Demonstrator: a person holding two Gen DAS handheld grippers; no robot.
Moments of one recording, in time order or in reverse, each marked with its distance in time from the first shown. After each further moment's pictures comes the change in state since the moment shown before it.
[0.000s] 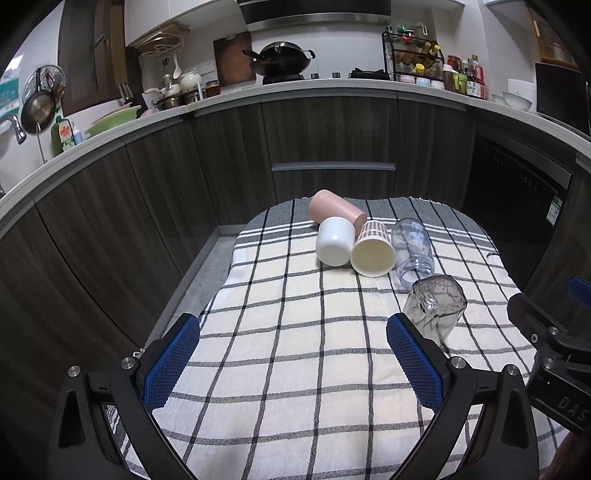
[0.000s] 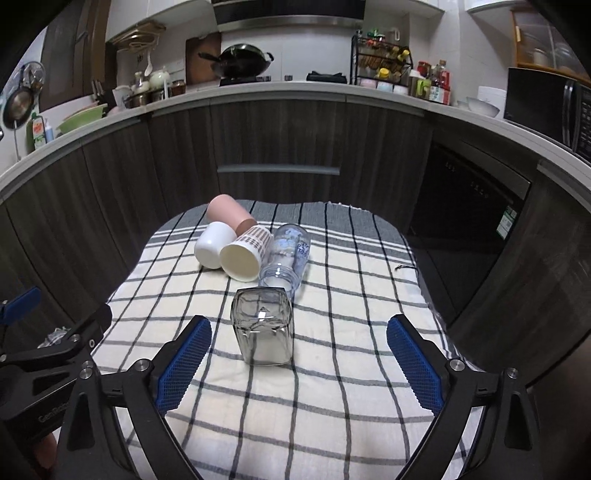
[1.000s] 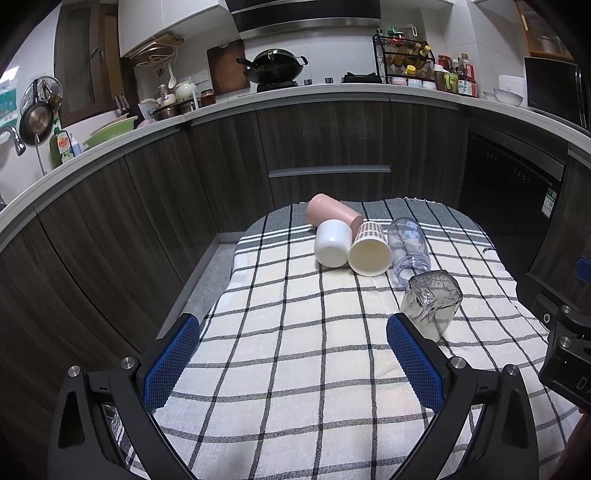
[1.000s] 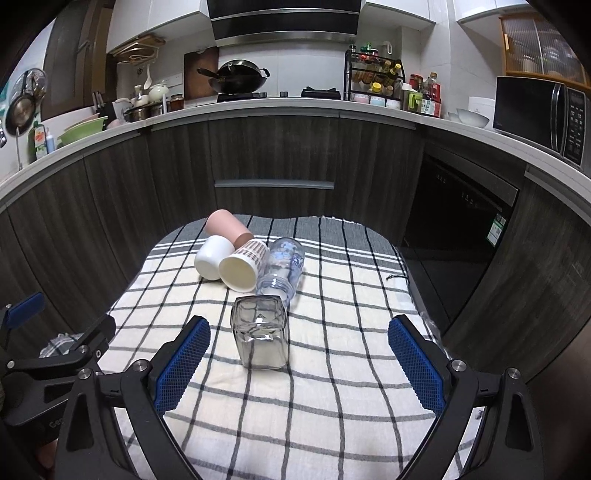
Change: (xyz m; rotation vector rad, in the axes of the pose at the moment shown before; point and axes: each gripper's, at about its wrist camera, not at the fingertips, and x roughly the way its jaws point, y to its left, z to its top) left arm -0.010 -0.001 -0.006 0.029 -0.025 0.000; right arm -0.022 -0.003 -0.005 0.003 -0.054 -0.012
